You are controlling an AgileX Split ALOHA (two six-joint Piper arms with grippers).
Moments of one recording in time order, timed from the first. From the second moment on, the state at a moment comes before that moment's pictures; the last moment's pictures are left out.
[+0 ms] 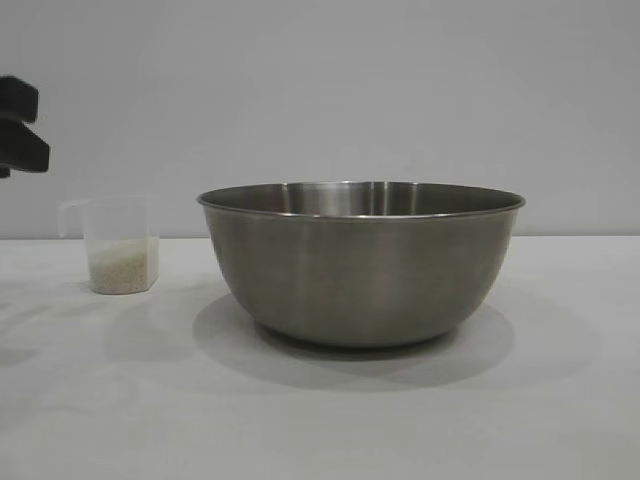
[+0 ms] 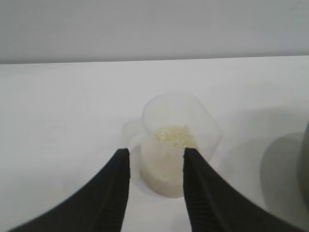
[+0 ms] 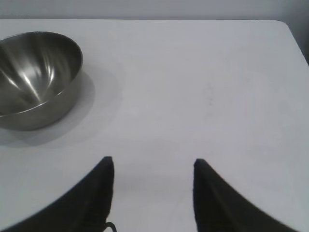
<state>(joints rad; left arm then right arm) -0.15 1.84 -0.36 0.11 -1.12 -0.17 0.30 -0.02 -0.50 -0.12 1.15 0.16</state>
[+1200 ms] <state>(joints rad) -0.15 2.14 -0.60 0.02 -1.14 -0.13 0.30 -0.02 -0.50 -0.12 1.15 0.16</state>
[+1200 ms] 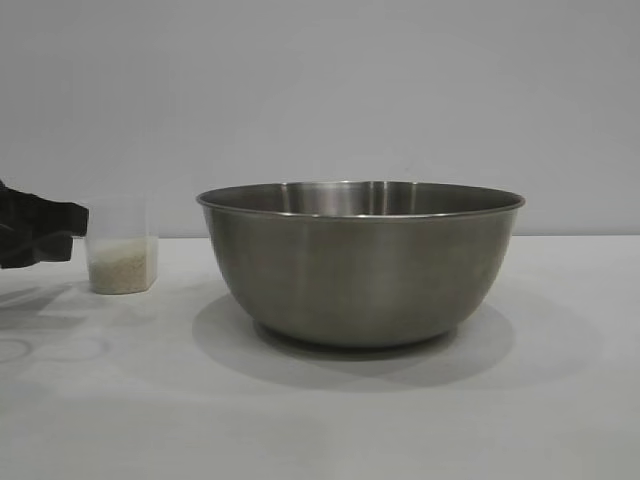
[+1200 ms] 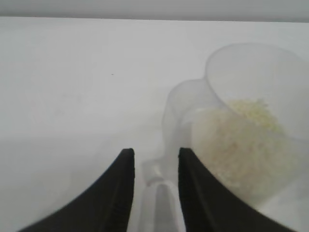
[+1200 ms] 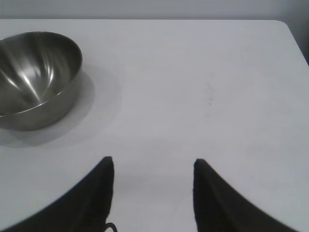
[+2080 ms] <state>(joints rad) -0.15 2.10 -0.77 0.18 -1.13 -0.13 0.30 -0.02 -0.50 -0.12 1.15 0.16</state>
